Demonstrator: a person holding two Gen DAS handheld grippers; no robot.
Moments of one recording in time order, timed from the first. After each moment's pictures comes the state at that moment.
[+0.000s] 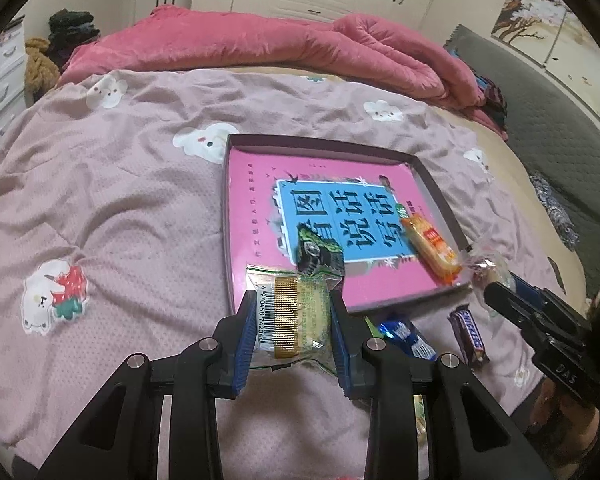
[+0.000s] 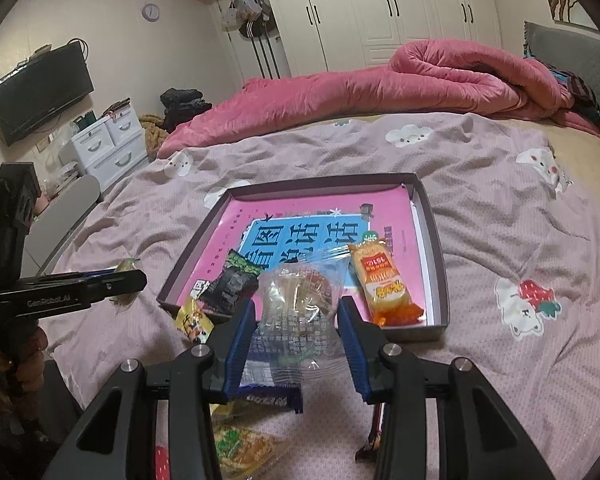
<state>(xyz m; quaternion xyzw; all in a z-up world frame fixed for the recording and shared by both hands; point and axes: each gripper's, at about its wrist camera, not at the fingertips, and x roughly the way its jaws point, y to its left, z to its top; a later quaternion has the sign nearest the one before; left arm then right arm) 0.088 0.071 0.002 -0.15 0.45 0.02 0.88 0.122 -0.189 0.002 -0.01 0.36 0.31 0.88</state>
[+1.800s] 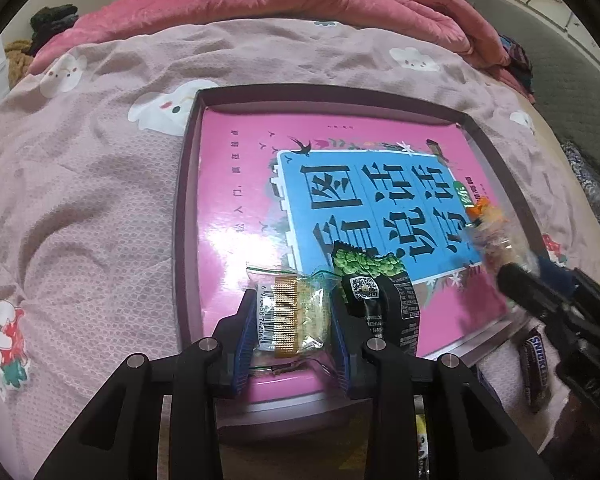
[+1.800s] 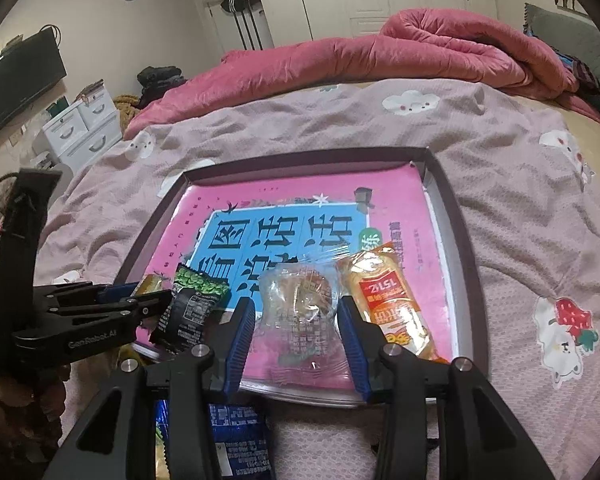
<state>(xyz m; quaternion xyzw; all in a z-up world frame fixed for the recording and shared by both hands) 0.175 0.058 -0.069 -0.11 0.51 0.04 0.85 0.190 -0.147 -0.048 -0.03 0.42 0.28 0.86</state>
